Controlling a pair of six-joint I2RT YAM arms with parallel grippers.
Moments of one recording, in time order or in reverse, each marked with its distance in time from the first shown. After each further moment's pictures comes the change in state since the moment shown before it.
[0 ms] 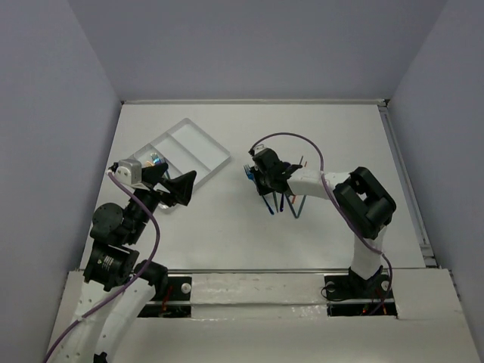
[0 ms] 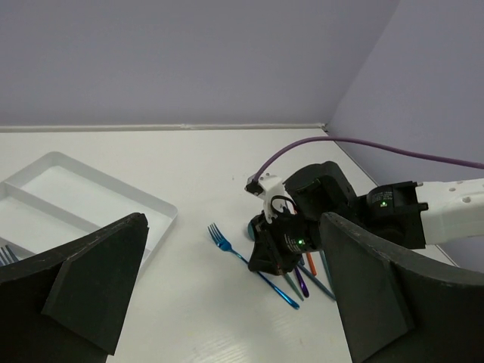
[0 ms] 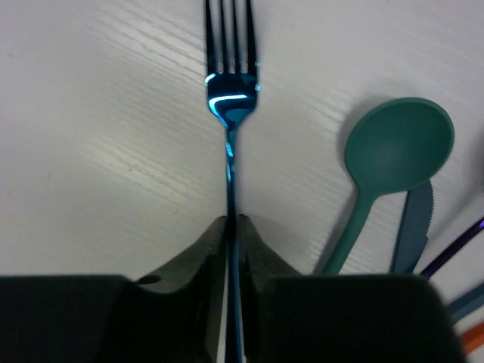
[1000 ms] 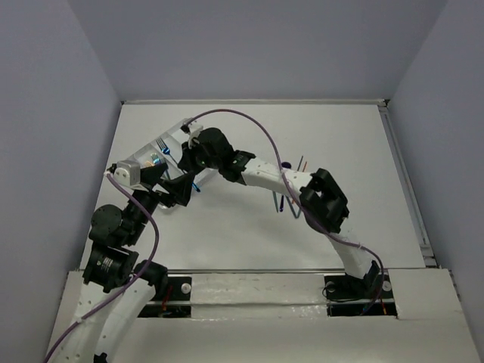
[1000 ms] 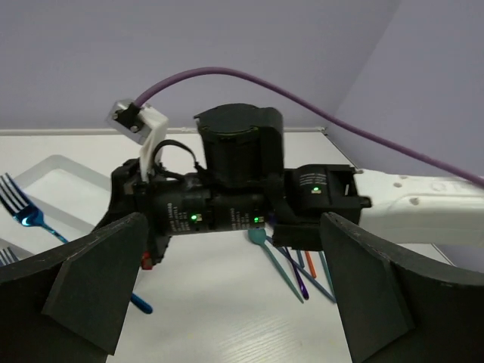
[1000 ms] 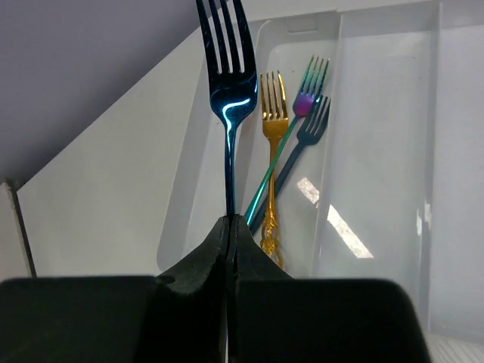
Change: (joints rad) left arm 0.000 -0.010 0.000 -0.001 -0.004 0.000; right arm 0.207 0.314 0.697 0.143 -0.259 0.031
